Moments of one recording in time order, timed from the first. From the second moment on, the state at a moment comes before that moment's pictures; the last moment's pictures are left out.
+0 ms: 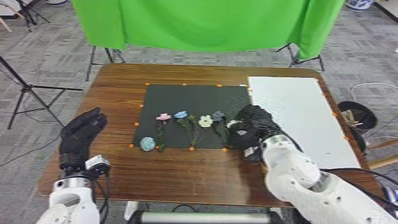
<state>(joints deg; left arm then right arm) 118.7 -62.6 -90.5 -108.9 48.4 17.7 24.7 -78.6 -46.3 45.7 -107.7 -115.9 11.2 32.6</state>
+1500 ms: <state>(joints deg) 111.0 -74.7 -86.5 -113.5 66.6 8.6 27.0 -112.4 -66.1 85.9 -118.3 -69.8 2.7 -22.3</state>
